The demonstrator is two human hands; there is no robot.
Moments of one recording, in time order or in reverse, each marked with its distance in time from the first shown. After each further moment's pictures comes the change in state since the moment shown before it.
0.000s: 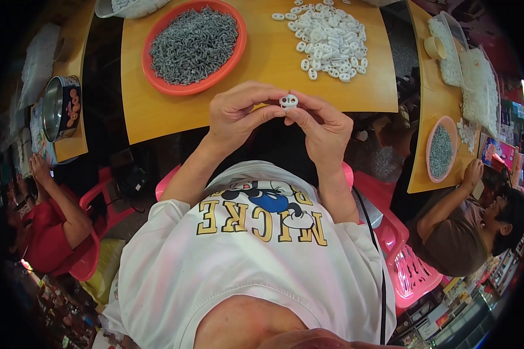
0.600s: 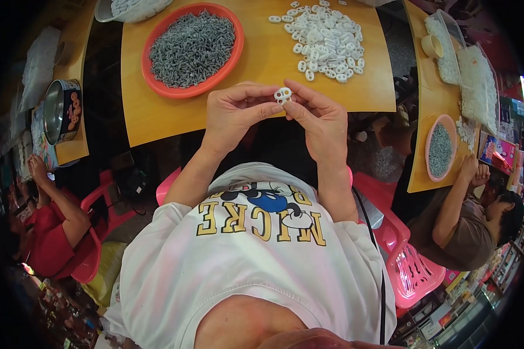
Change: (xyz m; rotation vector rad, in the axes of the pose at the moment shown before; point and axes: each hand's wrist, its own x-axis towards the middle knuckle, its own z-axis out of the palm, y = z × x) left_hand 0.001 0.002 0.006 -0.319 0.147 -0.302; right_hand 0.010 -0.004 -0.002 0.103 0.035 0.241
